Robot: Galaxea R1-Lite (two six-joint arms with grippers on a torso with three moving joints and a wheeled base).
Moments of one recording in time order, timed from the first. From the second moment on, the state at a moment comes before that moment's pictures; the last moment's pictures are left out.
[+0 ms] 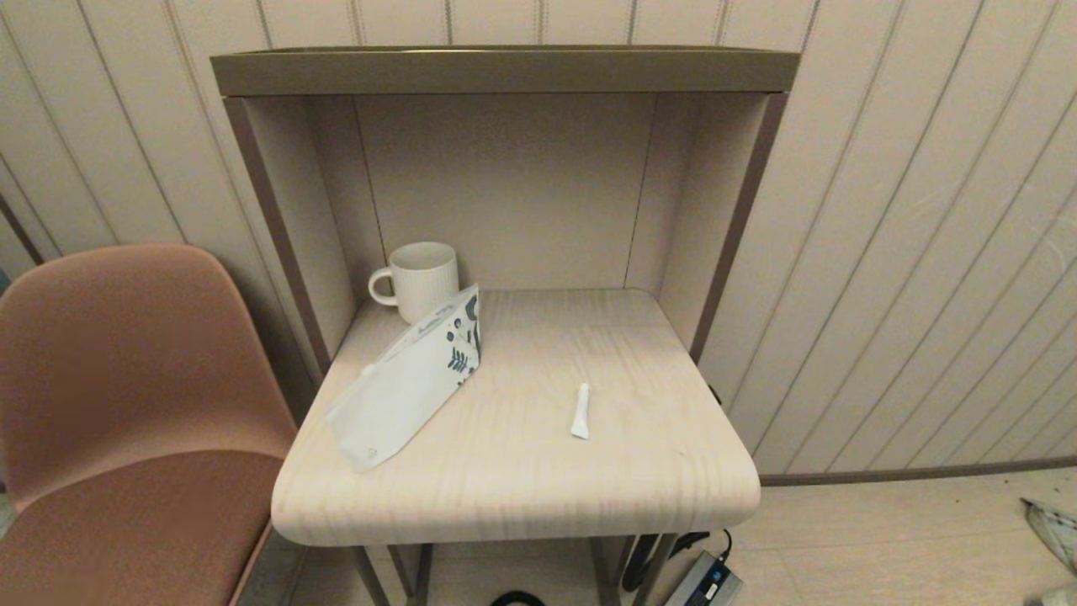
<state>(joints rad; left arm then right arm) 0.01 0.00 -0.04 0.11 0.01 -0.01 -0.01 0.00 0.00 -0.12 0.01 -0.02</state>
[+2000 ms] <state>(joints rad) -0.09 1.02 -0.61 -0.11 -0.68 -0.11 0.24 0.93 -1.02 0.40 0.40 0.10</state>
